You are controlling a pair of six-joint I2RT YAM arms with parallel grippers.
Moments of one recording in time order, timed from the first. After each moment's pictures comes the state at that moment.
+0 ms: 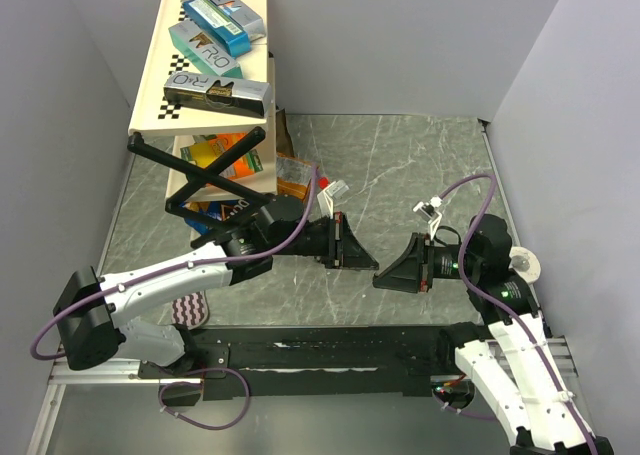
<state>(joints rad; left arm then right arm) -1.02 1.31 1.00 0.15 0.49 -1.05 0.22 0.58 0.70 -0.48 -1.19 0.66</state>
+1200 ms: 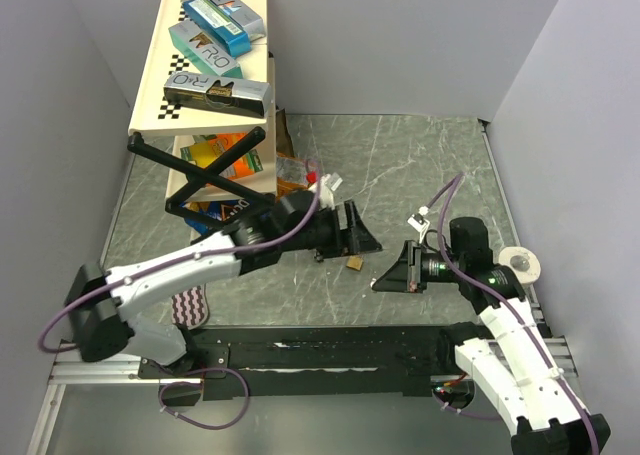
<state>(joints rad) -1.02 1.34 1.09 -0.11 0.19 -1.02 0.22 0.66 0.64 -0.68 -1.01 0.57</state>
